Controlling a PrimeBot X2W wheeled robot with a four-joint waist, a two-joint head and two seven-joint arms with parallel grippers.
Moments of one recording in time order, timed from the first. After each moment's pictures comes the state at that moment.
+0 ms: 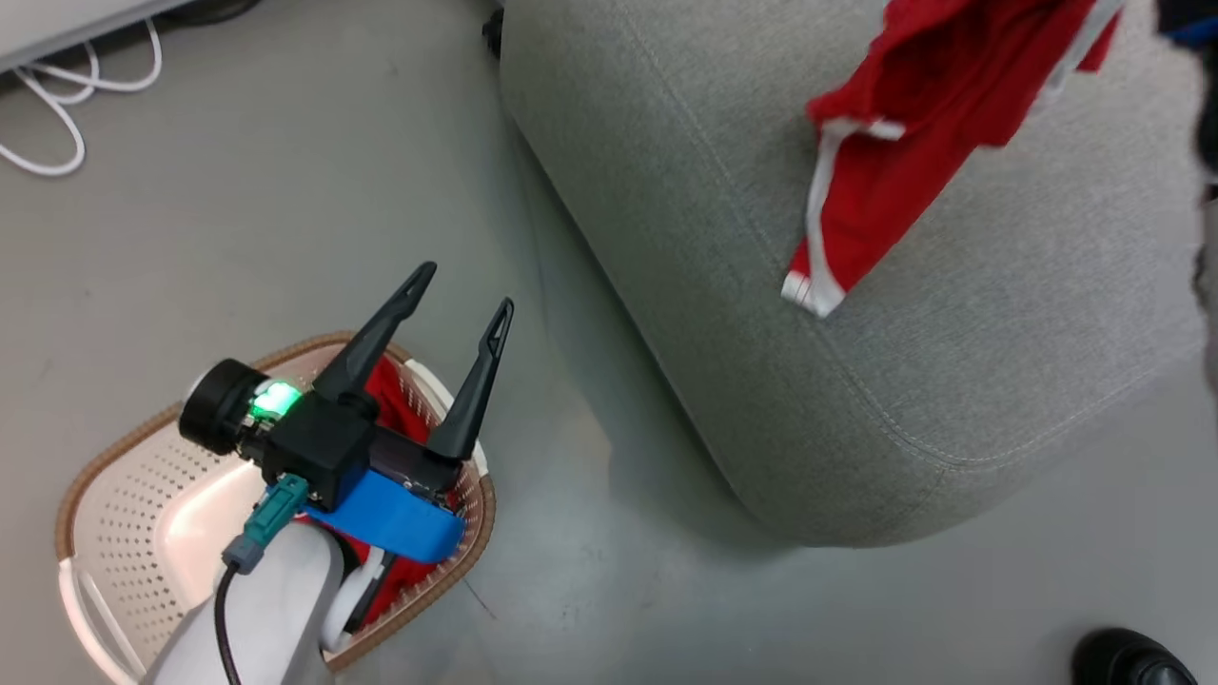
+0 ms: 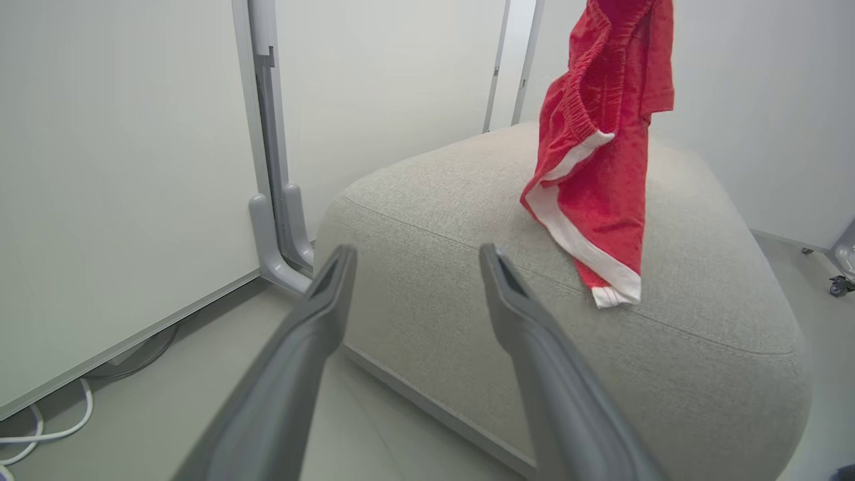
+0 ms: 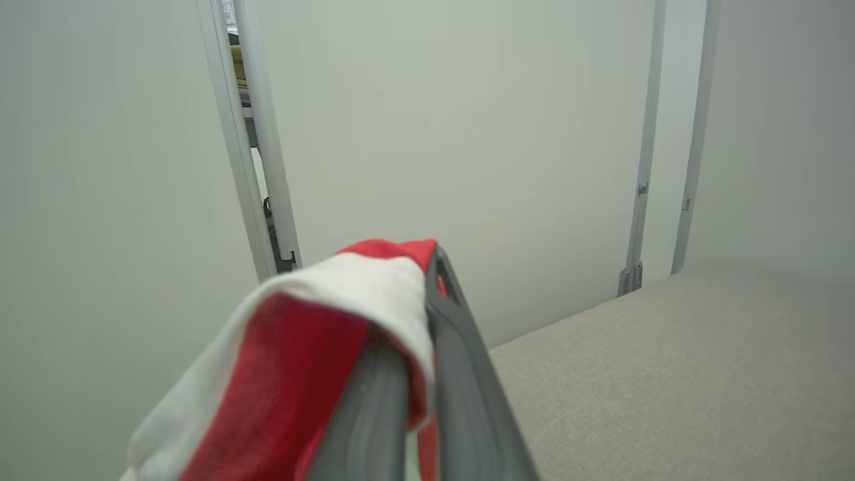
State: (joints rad) left arm -0.37 0.31 -0.47 0.16 -0.27 -0.13 -0.26; right arm -1.11 -0.20 -0.09 0.73 0.35 0.13 -0.22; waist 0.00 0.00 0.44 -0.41
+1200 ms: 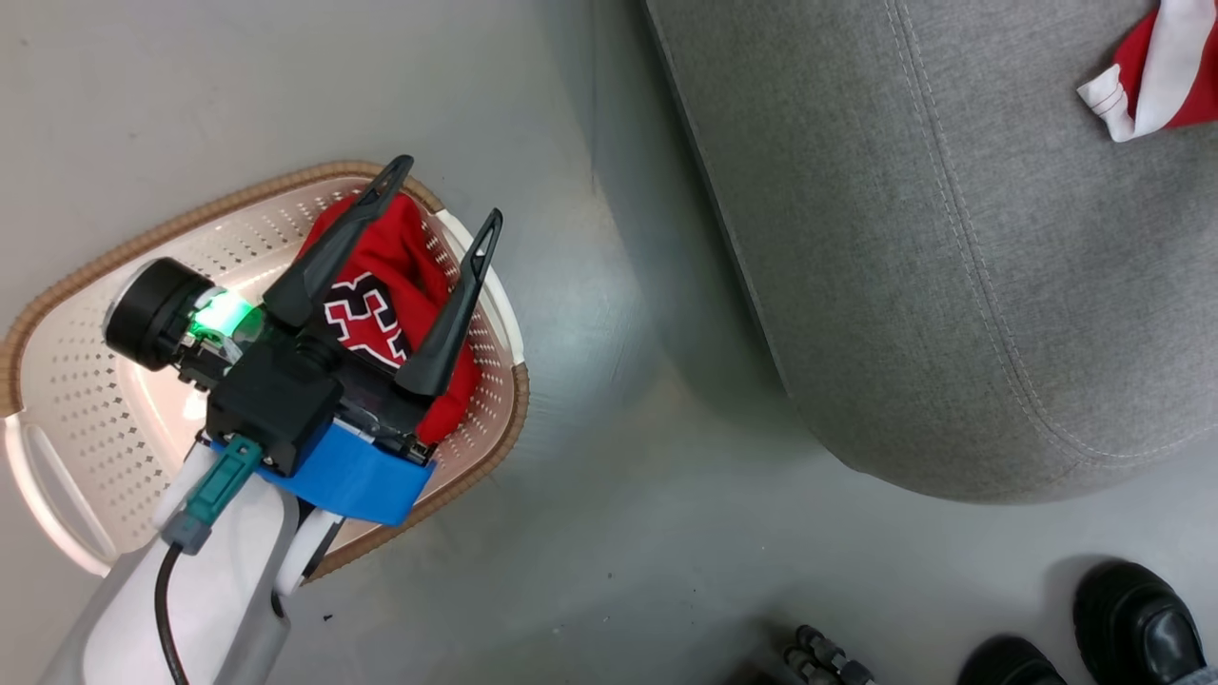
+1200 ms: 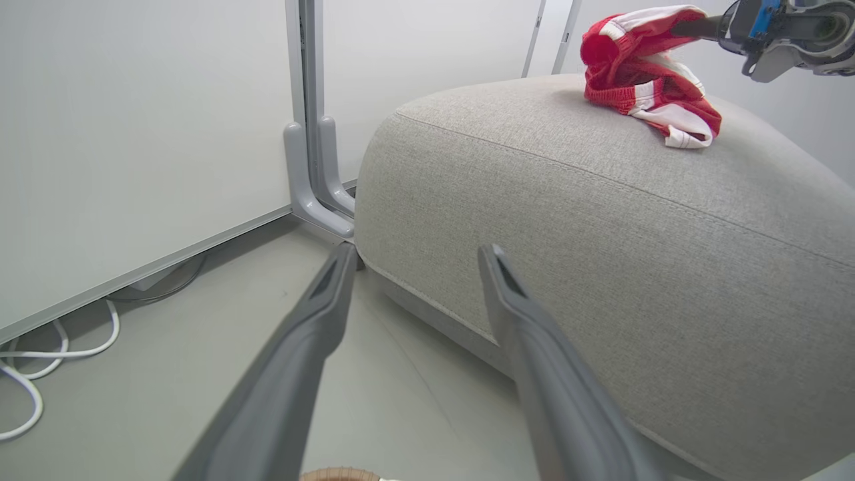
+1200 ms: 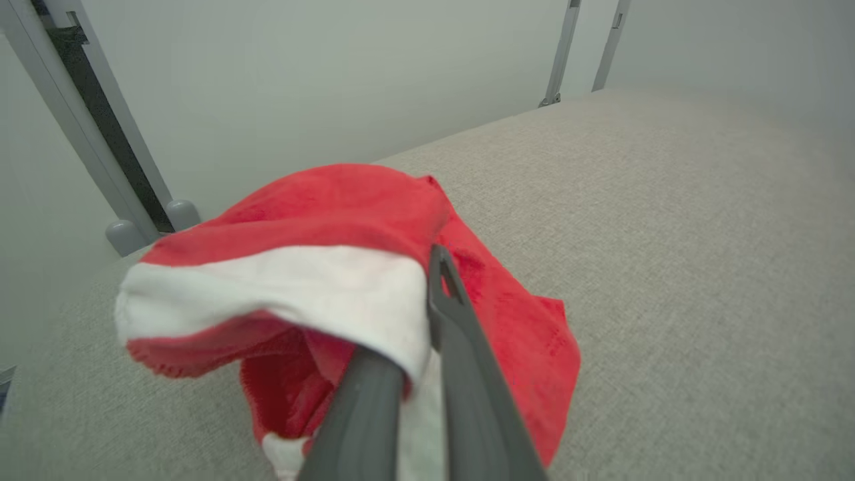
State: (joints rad) left arm -0.48 0.42 -0.48 -0.02 -0.23 -0.12 -0.21; right arm -1.19 -0.31 -0.41 1.01 0.21 0.13 -0.26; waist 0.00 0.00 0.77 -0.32
